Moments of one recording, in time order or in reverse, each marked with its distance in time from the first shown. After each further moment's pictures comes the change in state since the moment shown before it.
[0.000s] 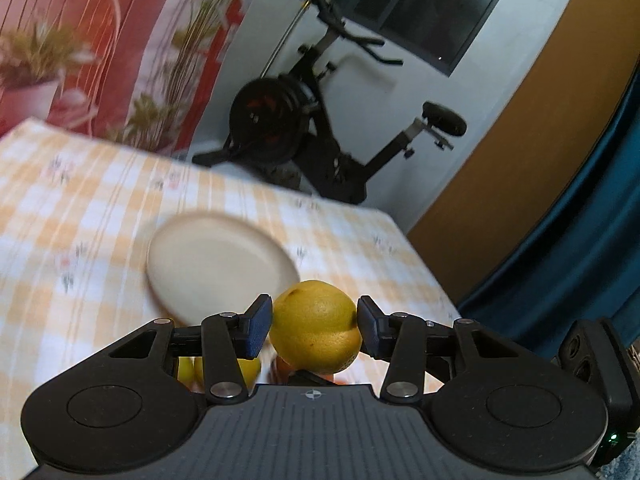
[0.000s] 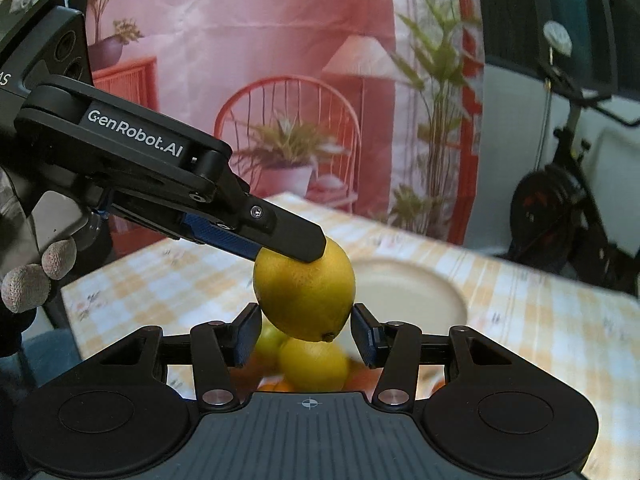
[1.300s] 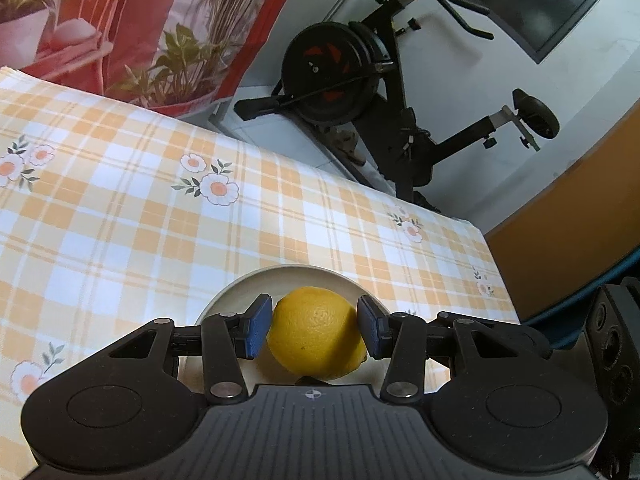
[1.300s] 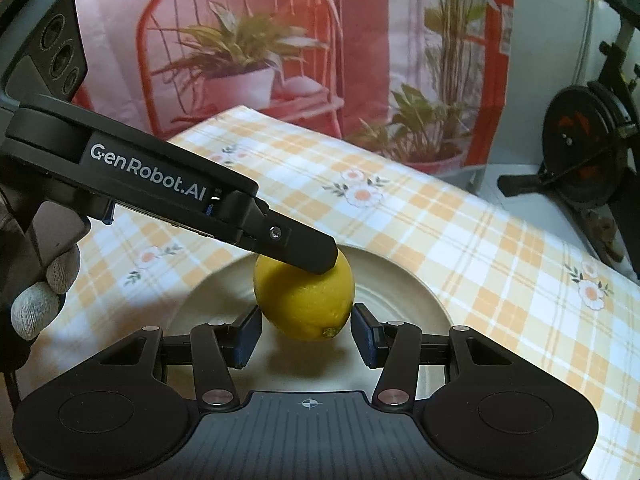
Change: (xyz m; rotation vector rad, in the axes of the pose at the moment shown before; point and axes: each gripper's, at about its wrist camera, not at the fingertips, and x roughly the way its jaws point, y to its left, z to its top) left arm 0.167 0.111 0.078 -0.156 0.190 0.070; right arm 0.216 -0.118 0.043 0.052 0.363 0.066
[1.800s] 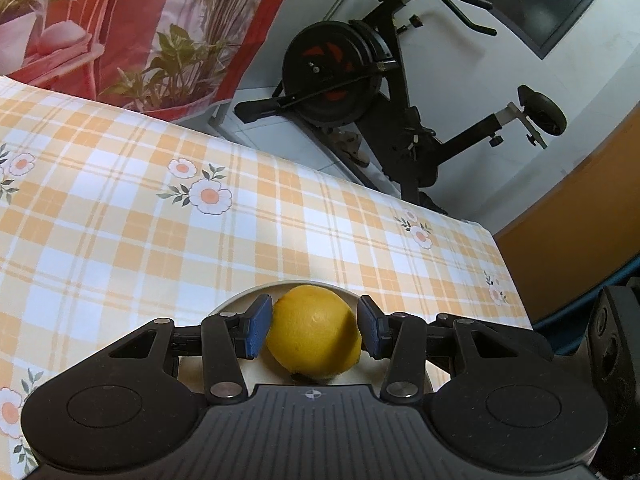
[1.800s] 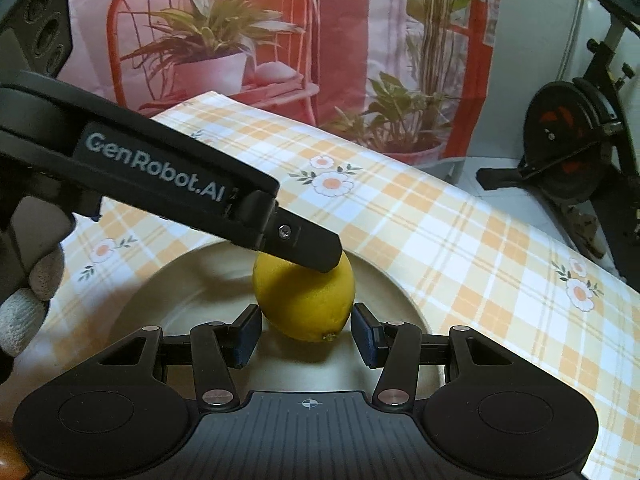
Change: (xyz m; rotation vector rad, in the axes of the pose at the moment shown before) left arm 0.018 -0.006 0.005 0.017 -0.007 0.015; right arm 0.024 -0.011 0.001 -0.004 0.023 -0.084
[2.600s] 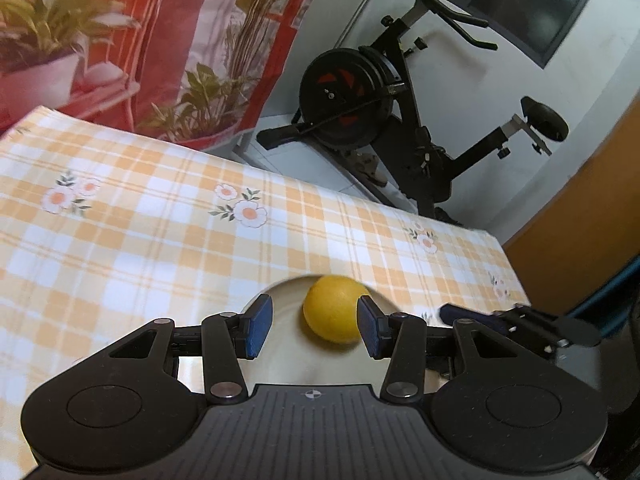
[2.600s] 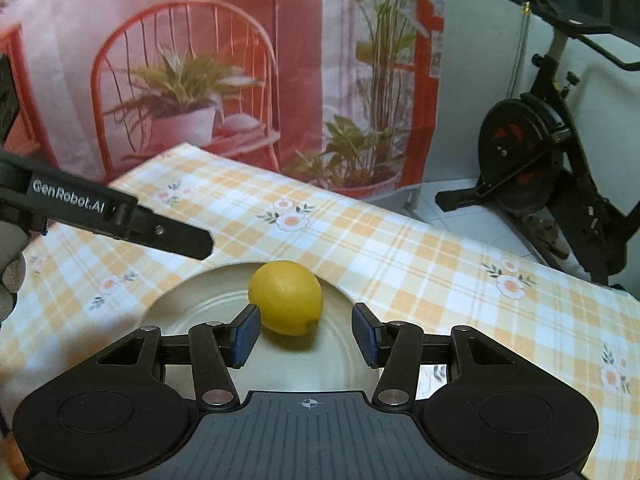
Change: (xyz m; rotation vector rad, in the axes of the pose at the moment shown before) left arm -0.070 -0.008 -0.019 0.050 -0.076 0.094; right arm -0.081 -0.006 -0.019 0.087 -0.140 -0.070
